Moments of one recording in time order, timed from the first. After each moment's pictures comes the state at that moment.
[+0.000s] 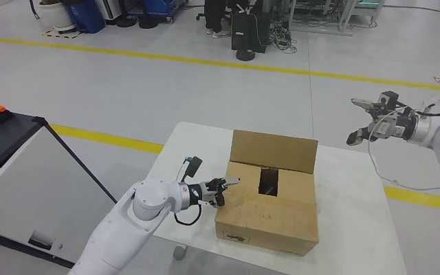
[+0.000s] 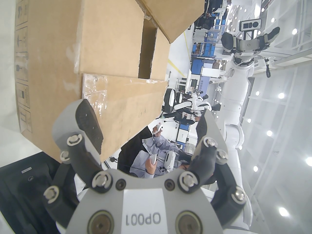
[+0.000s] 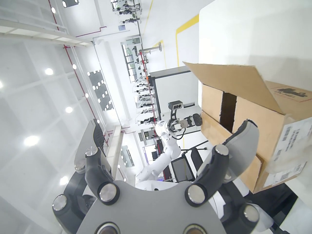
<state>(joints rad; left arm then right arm) 1.17 -1.11 -1.04 -1.73 -0.25 0.44 -0.73 -0.18 -0.72 0.38 -0.62 1.12 0.15 1.32</state>
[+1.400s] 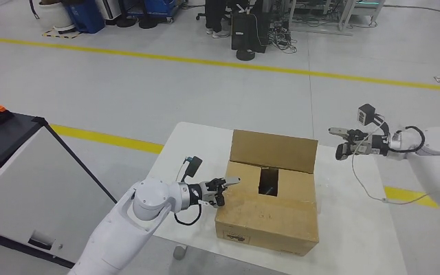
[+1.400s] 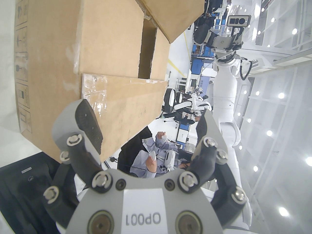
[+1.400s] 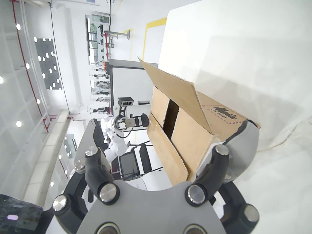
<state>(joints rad) 1.17 -1.11 -1.04 -1.73 -0.25 0.44 -0.73 -0.29 -0.79 0.42 -0.56 0.88 -0.33 1.36</state>
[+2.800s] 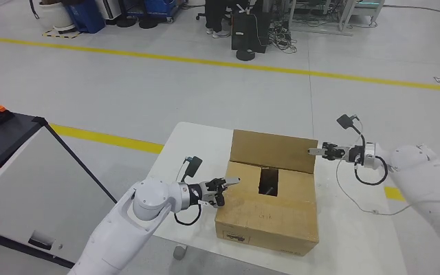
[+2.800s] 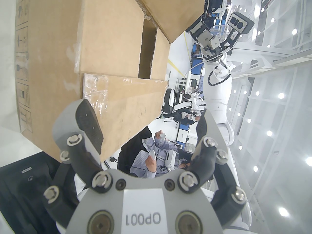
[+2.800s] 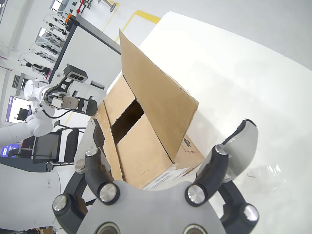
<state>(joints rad) 1.17 -1.11 -1.04 -1.73 -0.25 0.44 -0.73 -0.41 -0.80 0.44 -0.69 0.50 -0.82 1.00</state>
